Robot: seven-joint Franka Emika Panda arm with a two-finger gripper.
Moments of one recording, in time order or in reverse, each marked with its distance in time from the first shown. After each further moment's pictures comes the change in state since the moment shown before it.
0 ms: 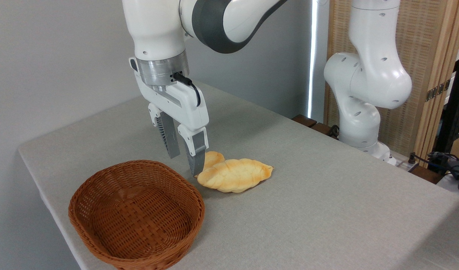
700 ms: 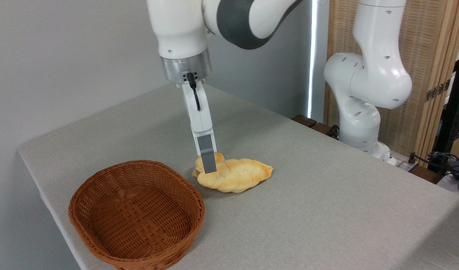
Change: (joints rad) arm 0.002 -0.128 0.019 -0.152 0.001 -0.009 0.503
